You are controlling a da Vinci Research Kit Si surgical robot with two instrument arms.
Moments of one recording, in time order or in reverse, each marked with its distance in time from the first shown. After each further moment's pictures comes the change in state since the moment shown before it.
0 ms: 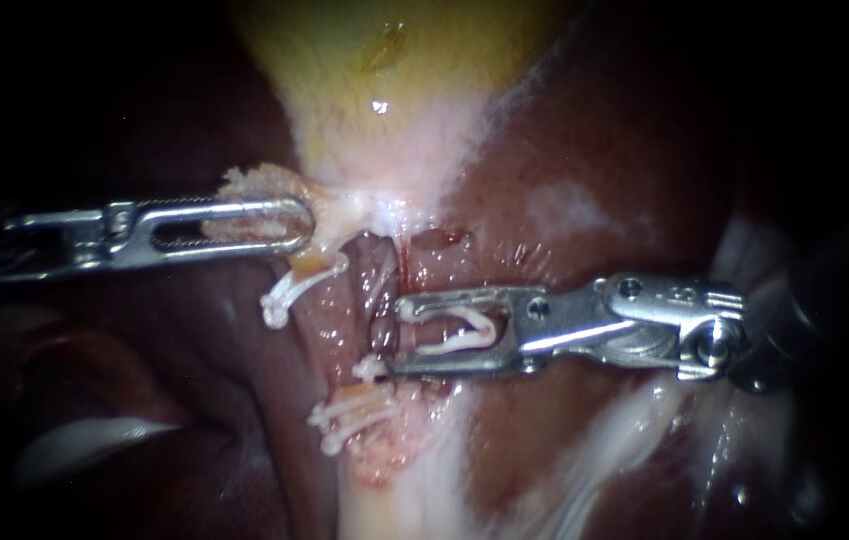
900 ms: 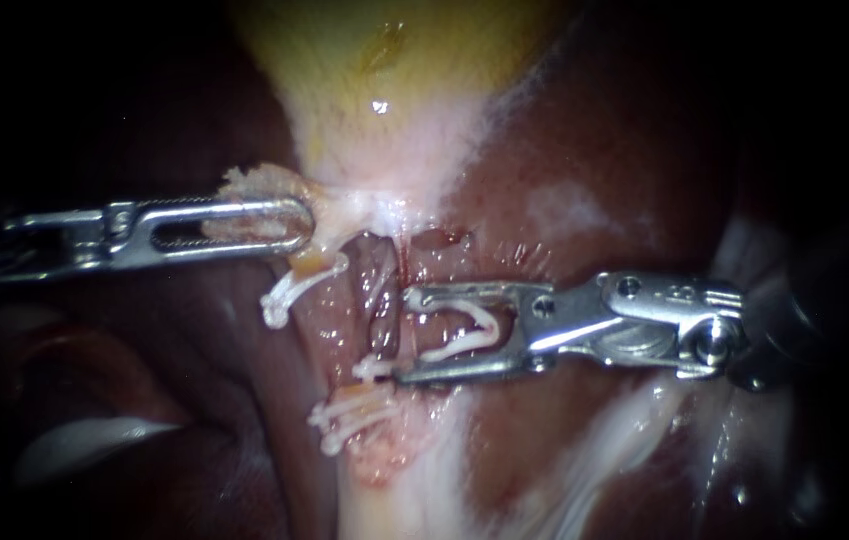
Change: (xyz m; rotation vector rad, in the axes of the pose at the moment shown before) right arm 0.000 0.000 0.000 -0.001 -0.001 0.000; left arm 0.000 0.000 0.000 0.000 0.000 0.000
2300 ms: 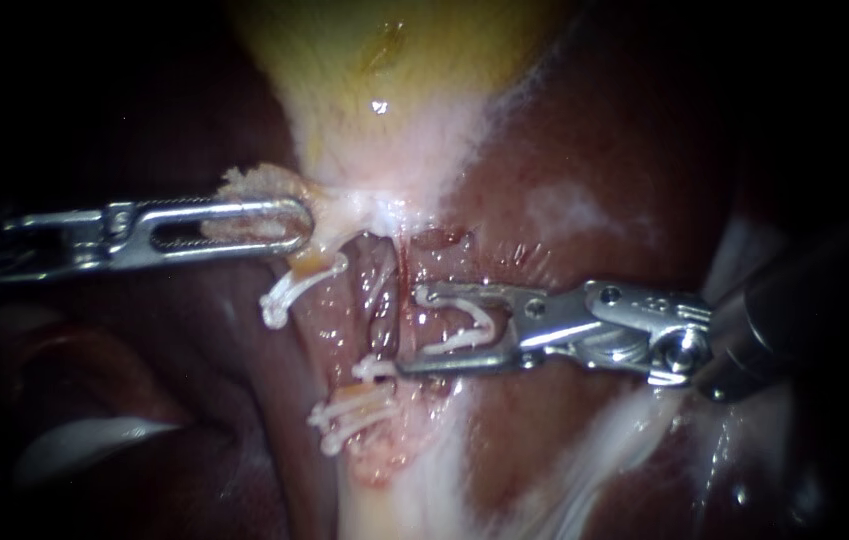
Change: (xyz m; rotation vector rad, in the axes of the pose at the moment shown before) right arm -0.006 0.003 0.002 -0.031 0.001 0.082; left arm 0.000 0.000 0.000 0.000 0.000 0.000
